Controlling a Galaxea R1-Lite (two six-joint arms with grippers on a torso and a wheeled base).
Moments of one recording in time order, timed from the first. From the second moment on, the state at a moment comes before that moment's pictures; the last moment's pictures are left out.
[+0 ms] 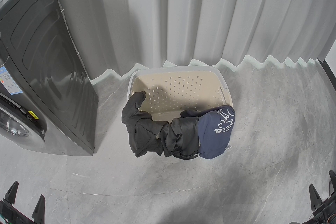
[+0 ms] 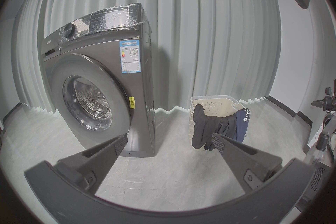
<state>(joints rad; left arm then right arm) 0.00 0.02 -0.02 0.00 0.00 -0.01 0.00 0.02 -0.02 0.00 0.04 -0.01</state>
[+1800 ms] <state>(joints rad) 0.00 0.02 -0.02 0.00 0.00 -0.01 0.00 0.02 -0.02 0.00 0.04 -0.01</state>
